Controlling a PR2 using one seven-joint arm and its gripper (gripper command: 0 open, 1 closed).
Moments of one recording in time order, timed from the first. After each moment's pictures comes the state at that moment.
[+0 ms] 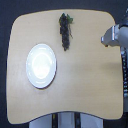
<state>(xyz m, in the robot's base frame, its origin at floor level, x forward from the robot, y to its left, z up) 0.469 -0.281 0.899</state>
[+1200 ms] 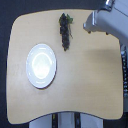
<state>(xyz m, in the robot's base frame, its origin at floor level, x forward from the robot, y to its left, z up) 0.529 -0.192 0.891</state>
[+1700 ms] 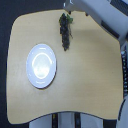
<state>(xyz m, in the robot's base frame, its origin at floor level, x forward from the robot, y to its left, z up) 0.607 -0.094 0.876</state>
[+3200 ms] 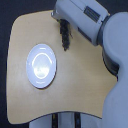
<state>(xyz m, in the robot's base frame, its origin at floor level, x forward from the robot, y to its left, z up) 0.632 -0.023 0.743</state>
